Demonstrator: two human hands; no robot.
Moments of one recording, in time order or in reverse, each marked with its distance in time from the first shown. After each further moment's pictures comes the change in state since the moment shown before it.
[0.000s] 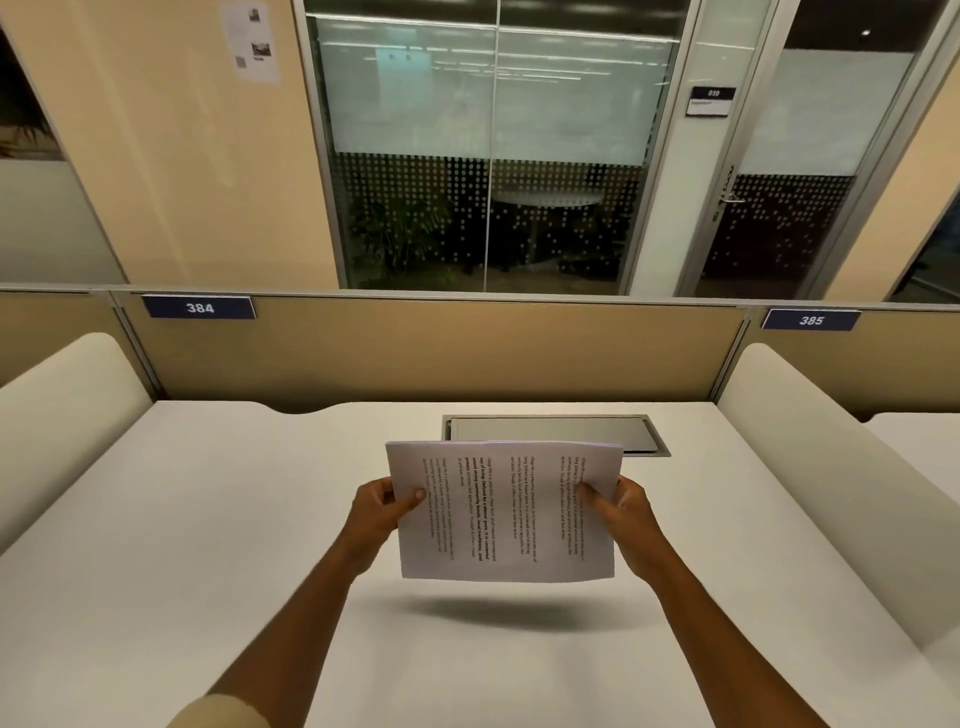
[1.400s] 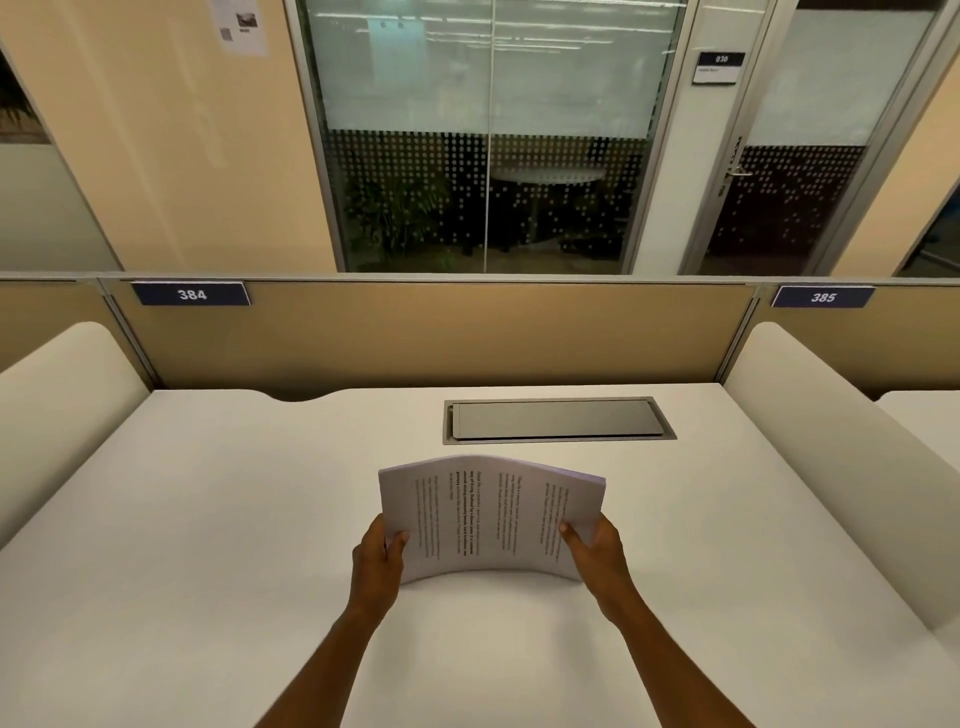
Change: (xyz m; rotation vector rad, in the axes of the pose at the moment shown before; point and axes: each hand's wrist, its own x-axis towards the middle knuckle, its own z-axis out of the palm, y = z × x) left_hand -0.035 -0.068 0.019 0.302 0.301 0.065; right_hand -0.024 0.064 0.046 -0.035 0.107 0.114
